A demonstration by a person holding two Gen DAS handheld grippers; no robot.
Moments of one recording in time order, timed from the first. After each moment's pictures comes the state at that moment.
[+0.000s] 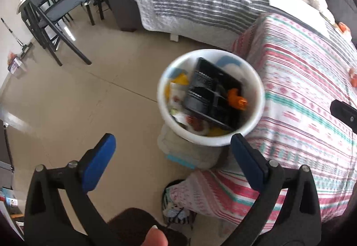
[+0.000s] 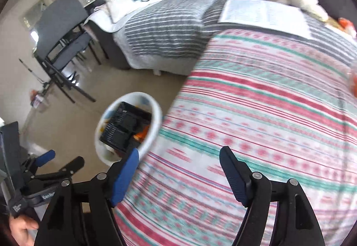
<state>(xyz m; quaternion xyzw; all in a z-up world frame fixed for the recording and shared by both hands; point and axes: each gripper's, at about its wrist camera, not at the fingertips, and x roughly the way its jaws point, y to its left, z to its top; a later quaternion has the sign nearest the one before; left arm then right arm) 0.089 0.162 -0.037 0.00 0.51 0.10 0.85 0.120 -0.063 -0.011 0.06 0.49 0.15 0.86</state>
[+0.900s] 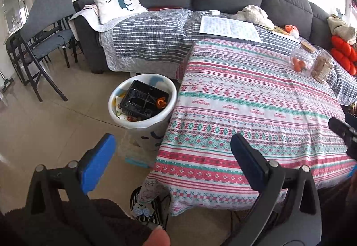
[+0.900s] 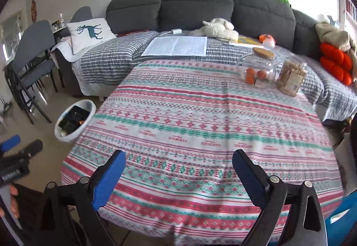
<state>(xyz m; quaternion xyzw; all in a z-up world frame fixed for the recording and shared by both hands) -0.033 0.063 0.007 0.02 0.38 0.00 0.92 -0.059 -0.190 0.029 0.02 0.38 -0.02 0.93</state>
